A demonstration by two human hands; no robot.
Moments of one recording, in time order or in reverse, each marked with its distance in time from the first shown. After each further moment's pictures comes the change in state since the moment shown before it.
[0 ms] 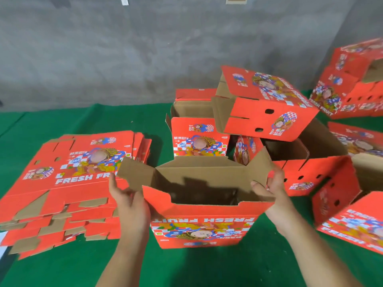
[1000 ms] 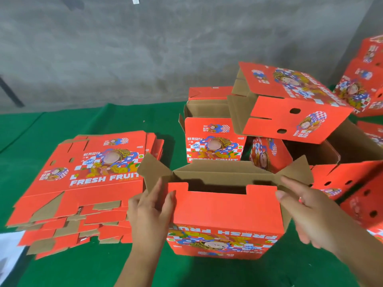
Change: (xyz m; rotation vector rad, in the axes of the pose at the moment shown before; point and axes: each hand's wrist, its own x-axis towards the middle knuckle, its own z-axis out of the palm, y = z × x) left_hand 0.007 -0.011 -0.009 0.792 -0.050 0.379; right_hand -0.029 -0.063 -0.013 -0.470 -0.203 0.075
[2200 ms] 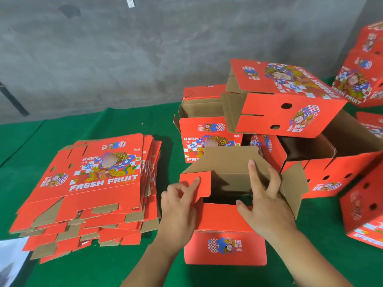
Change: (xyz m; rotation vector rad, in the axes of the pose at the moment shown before) left_hand -0.012 0.018 0.049 0.212 -0.282 0.433; right_hand 0.055 0.052 0.080 -0.560 0.272 -0.143
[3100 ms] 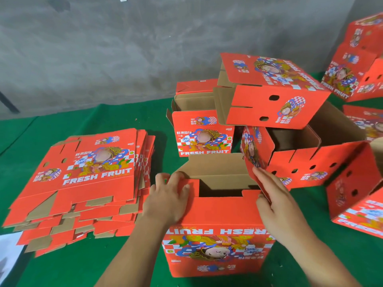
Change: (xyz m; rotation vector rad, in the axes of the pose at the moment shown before) left_hand 0.022 0.009 -0.024 0.140 -0.391 -0.345; right_hand -0.039 0.030 -0.034 0.461 0.025 -0.078
